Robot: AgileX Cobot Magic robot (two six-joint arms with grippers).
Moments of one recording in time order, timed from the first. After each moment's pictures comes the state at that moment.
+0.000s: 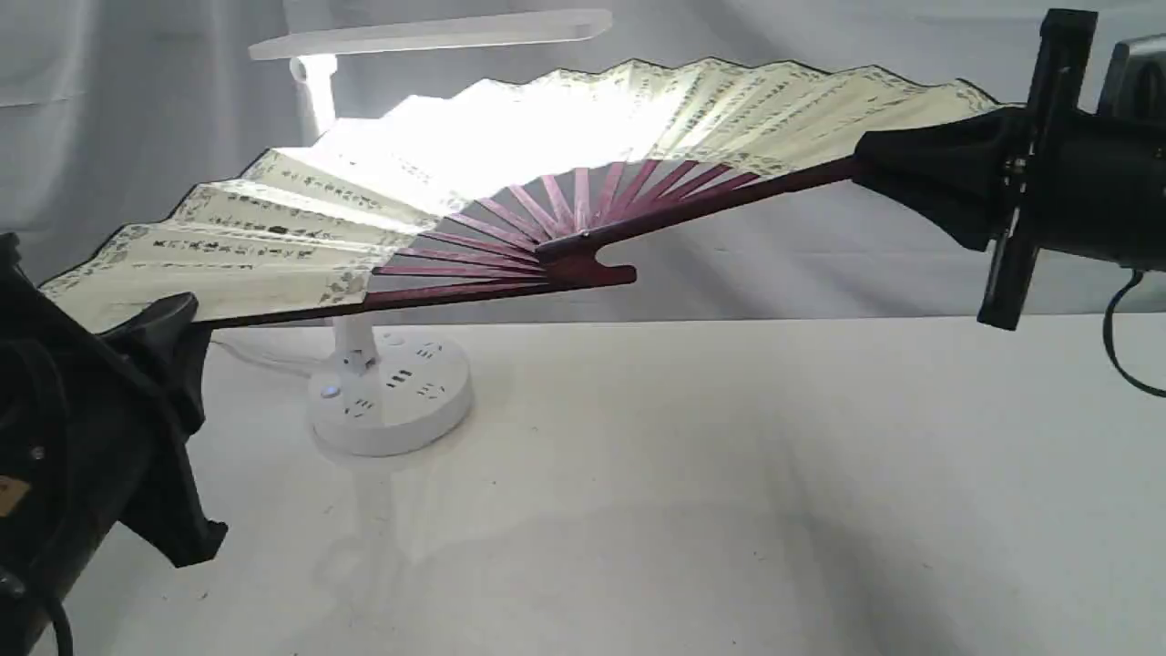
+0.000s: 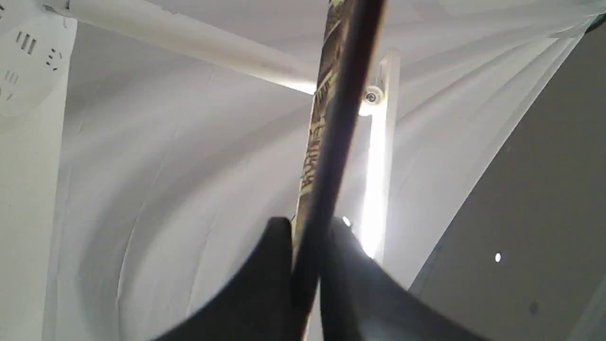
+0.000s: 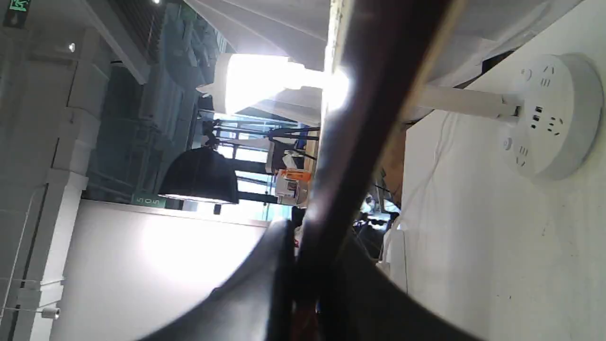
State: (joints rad) left arm -0.62 1.41 -0.51 -0.82 -0.92 -1.36; right arm -0.33 1.74 -1.14 1.75 1.21 -0.70
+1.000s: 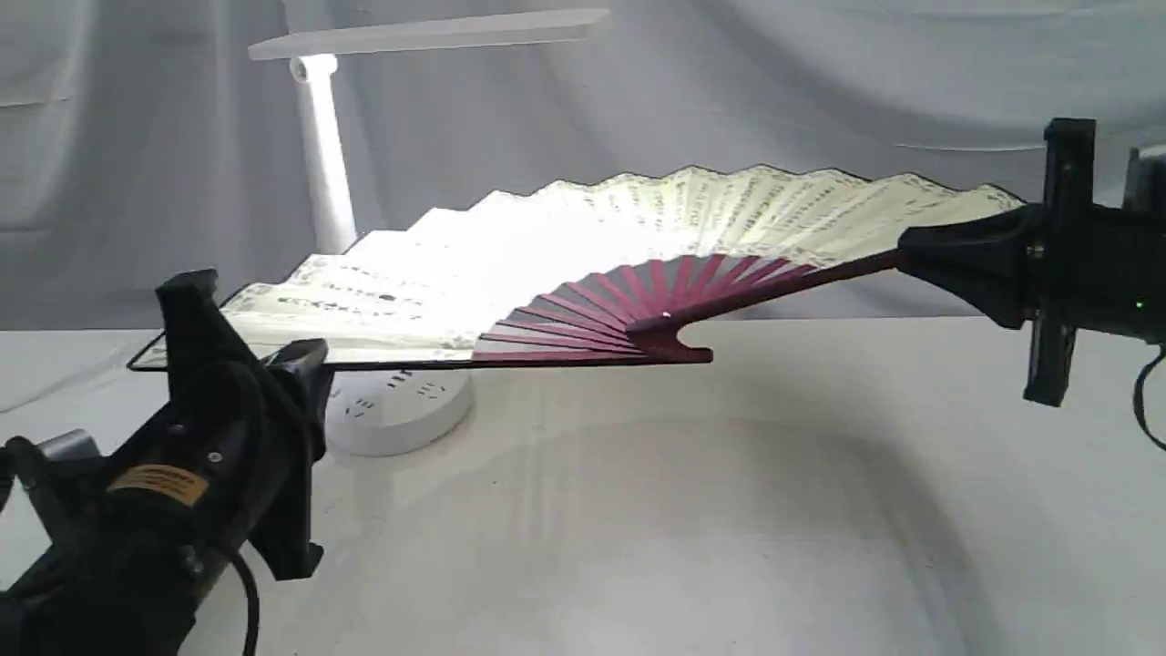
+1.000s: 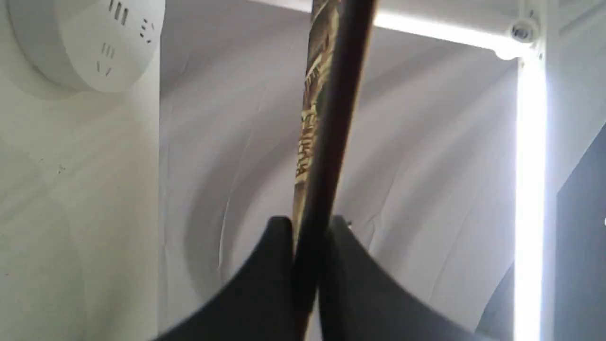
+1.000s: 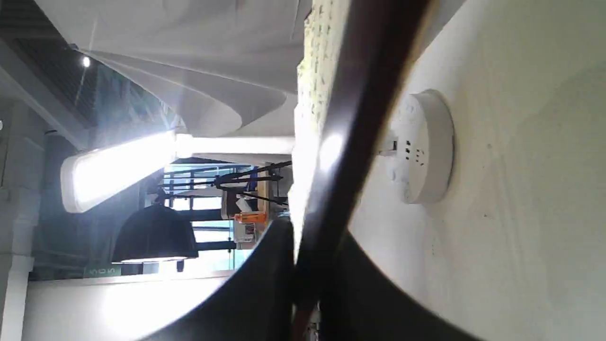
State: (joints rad) left arm -0.61 1.67 -0.64 -0.68 -0.85 -1.38; right arm -0.43 1.88 -1.14 1.67 1.15 -0.70
